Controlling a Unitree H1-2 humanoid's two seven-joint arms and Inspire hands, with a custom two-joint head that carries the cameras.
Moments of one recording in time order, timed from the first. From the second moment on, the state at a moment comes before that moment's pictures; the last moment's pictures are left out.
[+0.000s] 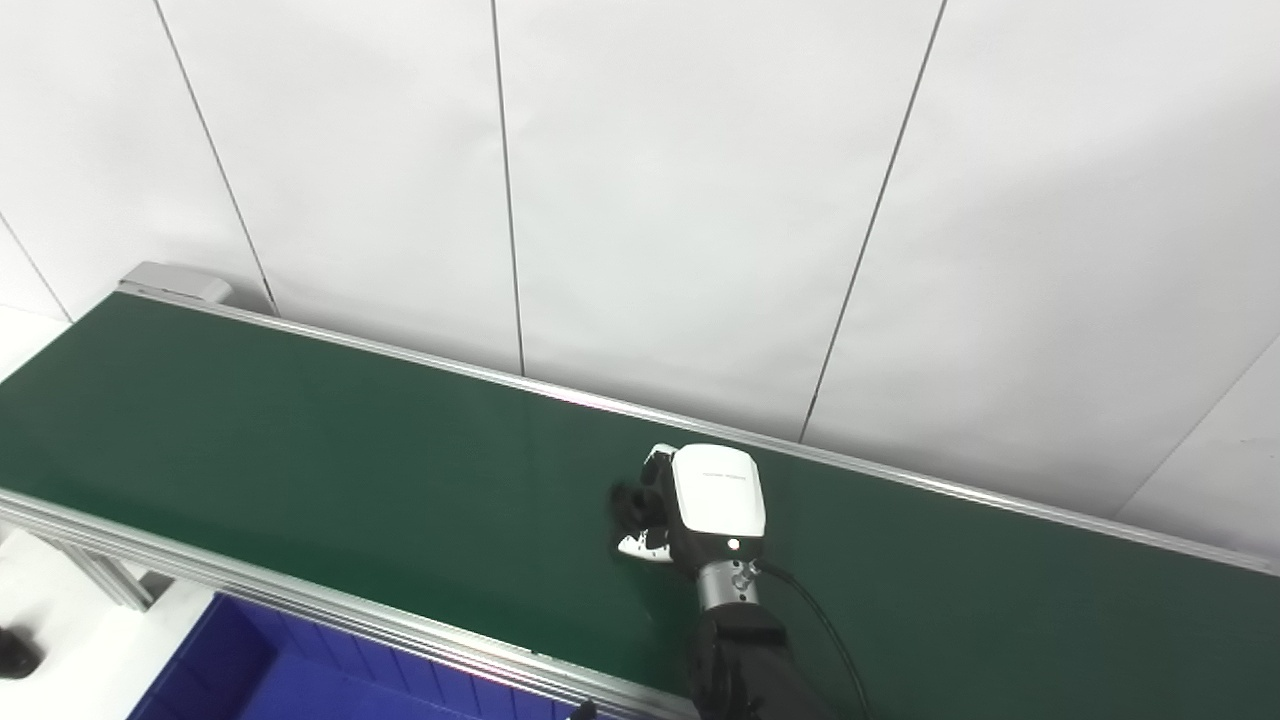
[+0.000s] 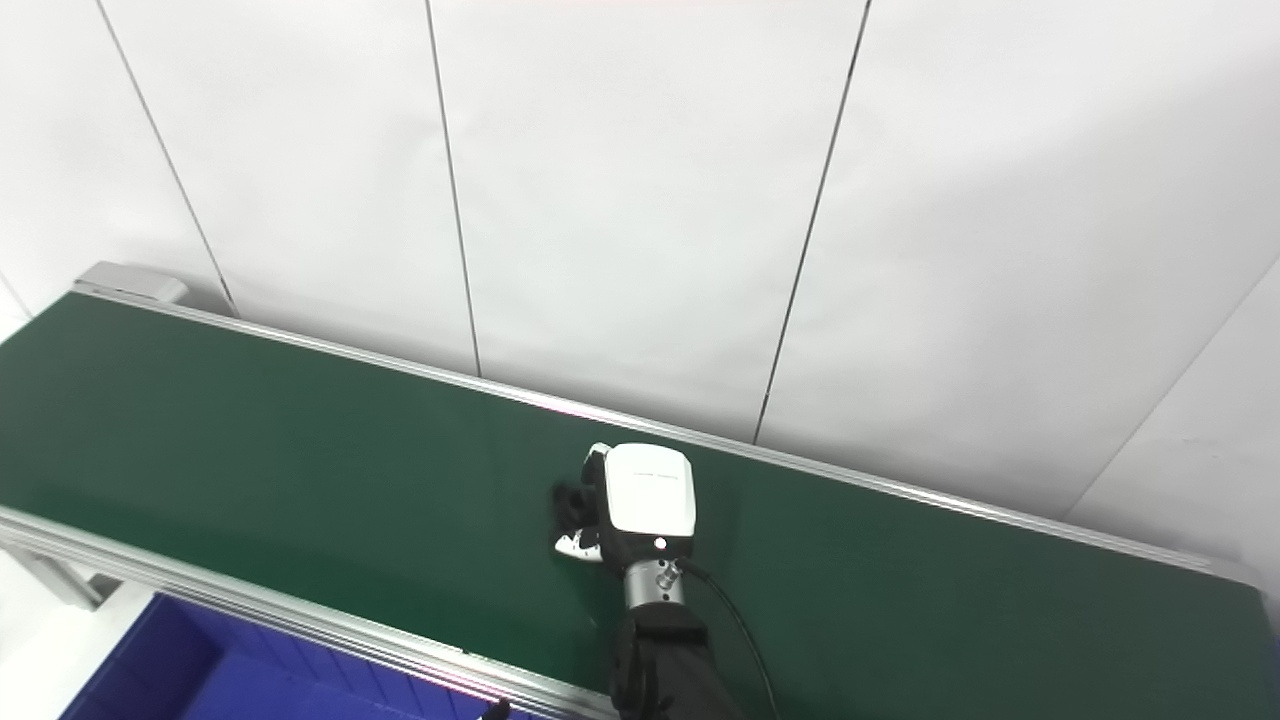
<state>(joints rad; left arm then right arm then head) 0.80 -0.04 -0.37 -0.30 0.35 -0.31 0.11 -0.60 0.18 0.67 0.96 -0.95 0.20 -0.59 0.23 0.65</state>
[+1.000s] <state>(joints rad) 0.79 -0.03 -0.37 -0.34 0.29 -0.26 0.10 -0.43 0.06 0.68 0.57 -0.92 0.23 -0.48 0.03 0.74</state>
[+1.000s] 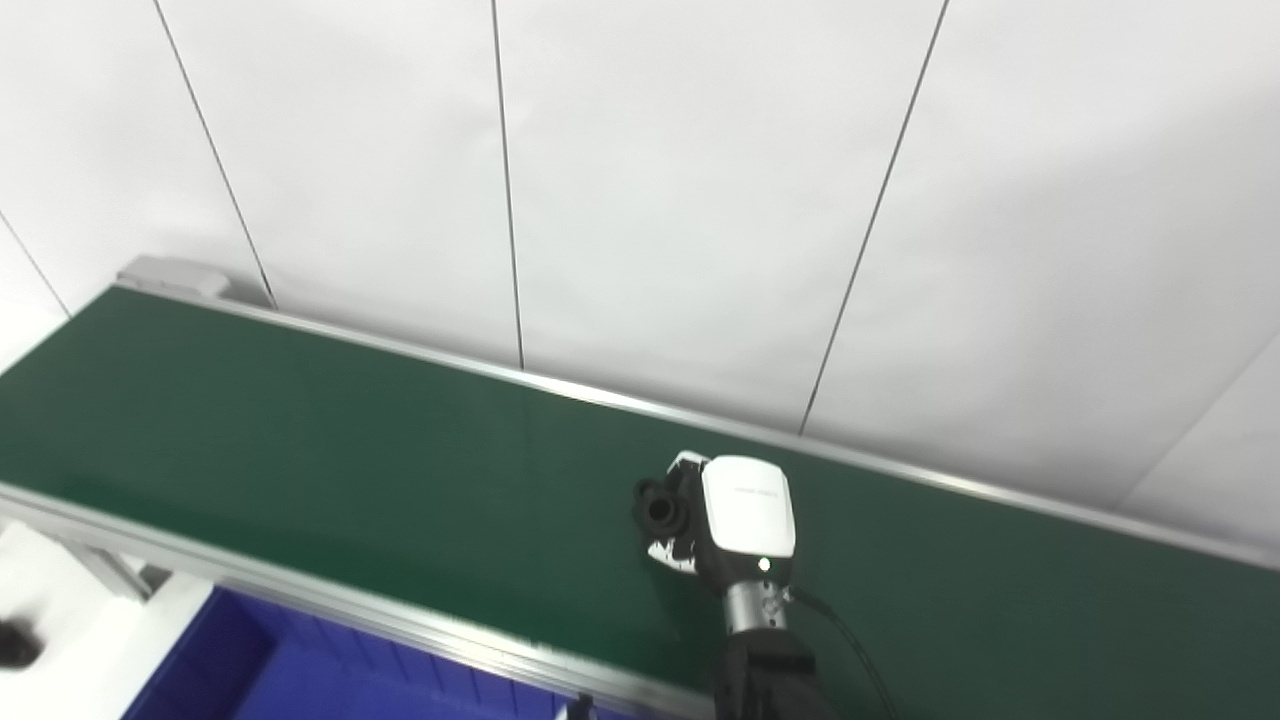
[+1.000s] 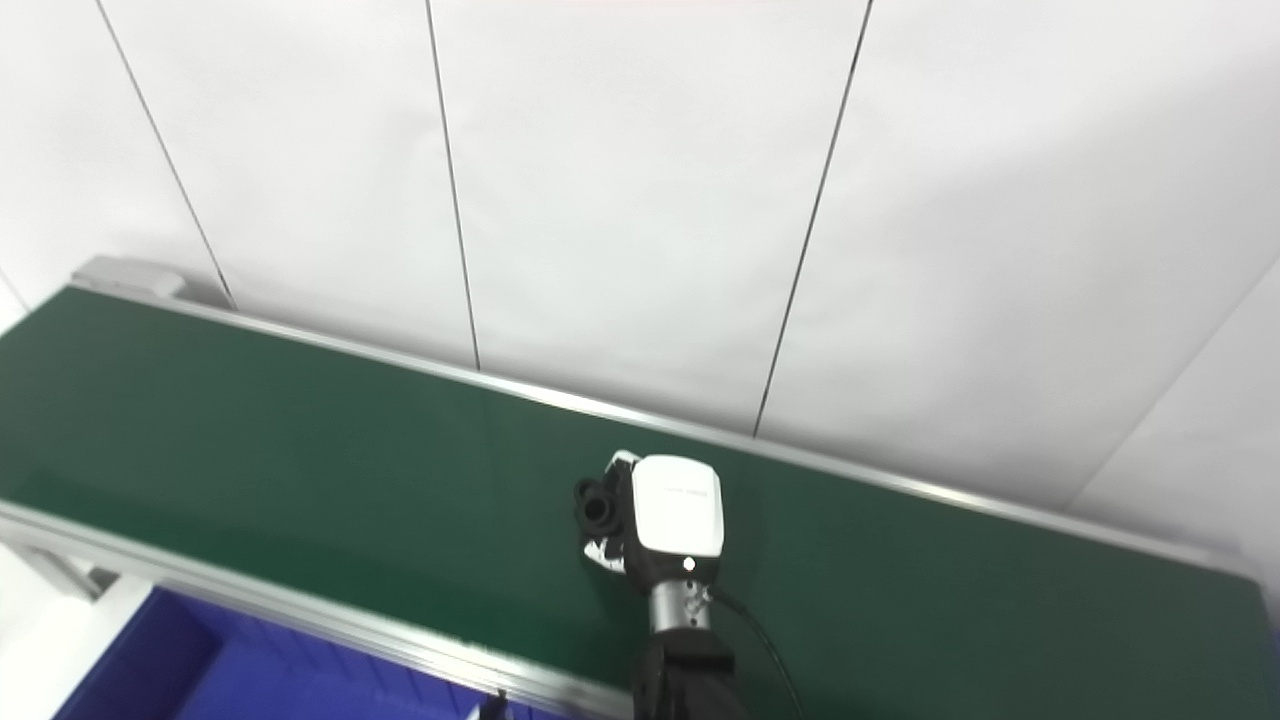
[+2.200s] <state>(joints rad) 0.79 0.03 -0.33 -0.55 0.07 -0.09 0.00 0.33 -0.19 0.51 -0.77 -1.26 0.23 0.30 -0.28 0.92</state>
